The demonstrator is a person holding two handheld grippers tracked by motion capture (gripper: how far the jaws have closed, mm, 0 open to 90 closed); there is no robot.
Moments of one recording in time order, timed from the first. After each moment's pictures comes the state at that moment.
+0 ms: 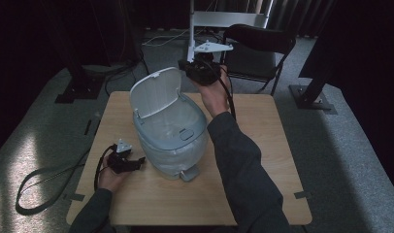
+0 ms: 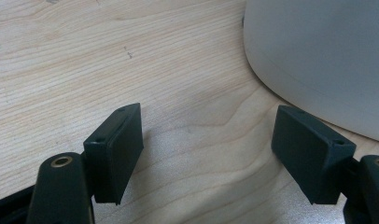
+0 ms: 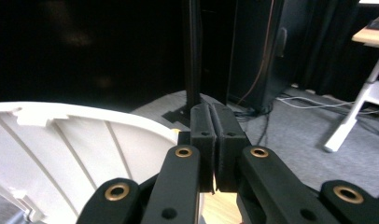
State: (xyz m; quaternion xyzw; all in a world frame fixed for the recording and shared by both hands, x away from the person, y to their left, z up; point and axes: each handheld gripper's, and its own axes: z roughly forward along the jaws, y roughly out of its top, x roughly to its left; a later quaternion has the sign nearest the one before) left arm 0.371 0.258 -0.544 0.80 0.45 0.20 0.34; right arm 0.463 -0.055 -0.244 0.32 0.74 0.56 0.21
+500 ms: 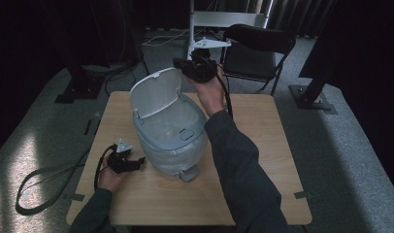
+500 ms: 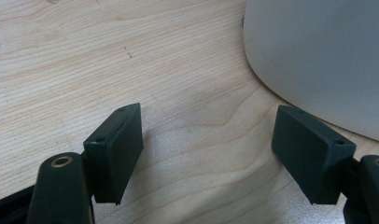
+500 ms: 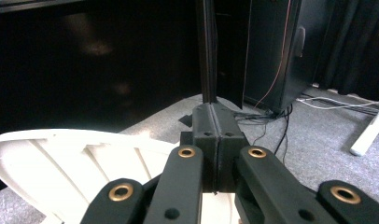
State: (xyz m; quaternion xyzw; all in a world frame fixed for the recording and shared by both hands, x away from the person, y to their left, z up) left arm 0.371 0.258 -0.544 0.80 0.46 0.20 0.34; right arm 0.463 -0.048 -0.236 0.31 0.73 0.57 0.18
